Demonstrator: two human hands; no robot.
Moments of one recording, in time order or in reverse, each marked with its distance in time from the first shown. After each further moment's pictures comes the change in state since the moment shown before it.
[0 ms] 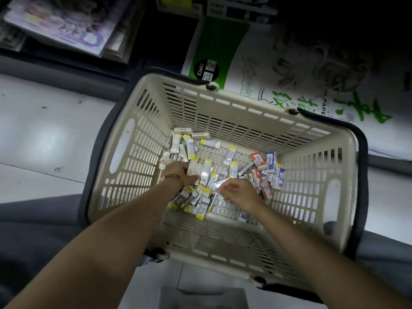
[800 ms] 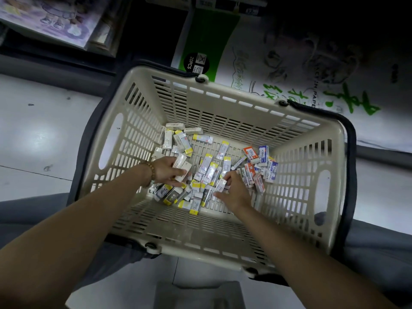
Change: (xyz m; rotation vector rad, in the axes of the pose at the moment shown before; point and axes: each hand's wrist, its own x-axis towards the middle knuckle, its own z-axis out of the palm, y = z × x) left_hand -0.014 -0.005 -0.036 -0.603 -0.480 -0.067; right_hand -0.002 0.025 0.019 -0.228 0.235 0.070
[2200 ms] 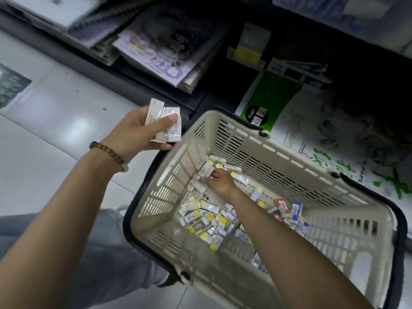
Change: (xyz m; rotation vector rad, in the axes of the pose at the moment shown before) left_hand -0.174 0.069 -0.087 -0.338 0.547 0.657; right_hand 0.078 -0.156 0.043 0.197 -0.344 0.013
